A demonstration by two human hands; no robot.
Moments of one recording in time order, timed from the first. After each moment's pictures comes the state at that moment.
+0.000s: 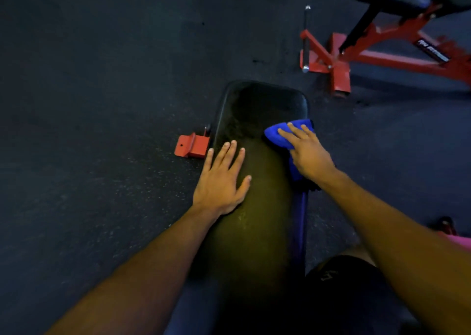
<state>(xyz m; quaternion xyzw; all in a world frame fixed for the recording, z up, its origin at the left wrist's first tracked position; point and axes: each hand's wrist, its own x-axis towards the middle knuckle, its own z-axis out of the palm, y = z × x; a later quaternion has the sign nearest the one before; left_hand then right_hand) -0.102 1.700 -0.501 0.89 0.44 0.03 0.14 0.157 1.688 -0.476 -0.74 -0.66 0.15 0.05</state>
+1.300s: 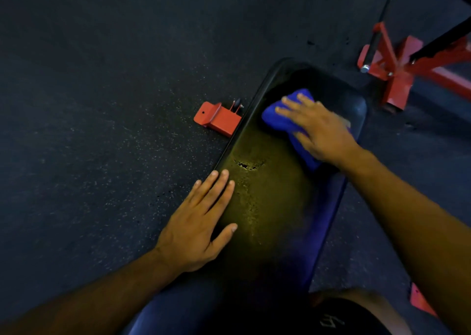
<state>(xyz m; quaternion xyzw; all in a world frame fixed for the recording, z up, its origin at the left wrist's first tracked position) -0.179 1.614 -0.519 0.85 0.47 0.11 0.22 0.133 1.778 -0.479 -0.51 -0.85 0.12 0.02</state>
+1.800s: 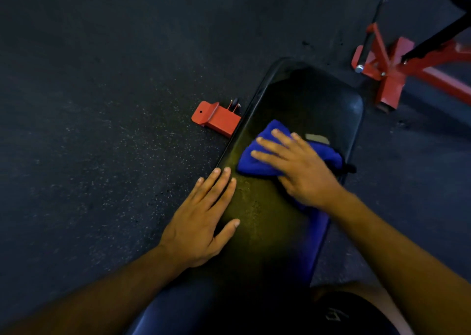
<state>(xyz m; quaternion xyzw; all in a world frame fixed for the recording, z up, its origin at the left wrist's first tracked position) -0.180 1.613 -0.520 0.85 0.46 0.12 0.22 0.093 1.698 -0.484 -0.45 -0.89 0.10 -0.02</state>
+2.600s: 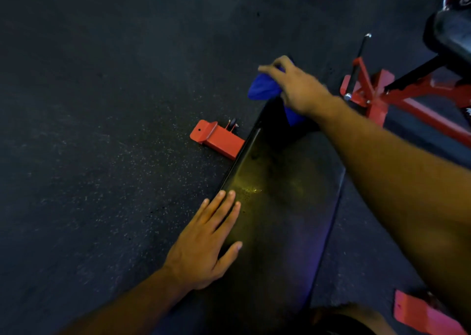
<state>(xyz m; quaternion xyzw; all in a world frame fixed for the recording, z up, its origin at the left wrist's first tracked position) -0.185 1.616 -0.522 0.86 0.45 0.11 0.22 0.062 1.909 -0.425 -0.53 -0.85 0.06 -0.03</state>
